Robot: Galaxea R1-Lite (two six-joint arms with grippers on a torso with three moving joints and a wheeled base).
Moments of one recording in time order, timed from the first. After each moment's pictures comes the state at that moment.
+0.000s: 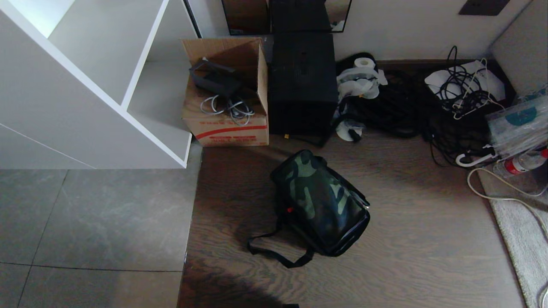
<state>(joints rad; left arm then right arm) 0.00 0.00 0.00 -0.02 0.02 -0.04 0.01 0.00 -0.01 0.00 -0.01 0.05</state>
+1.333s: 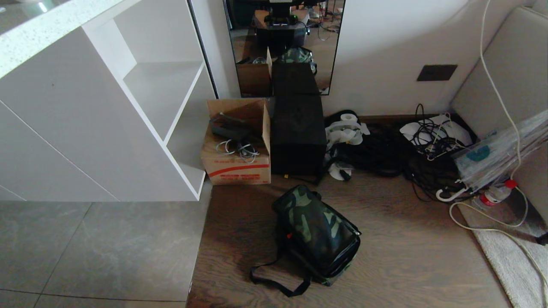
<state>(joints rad) 0.00 0.00 0.00 -0.02 0.02 -0.04 0.01 0.00 0.00 0.00 -0.01 0.04</state>
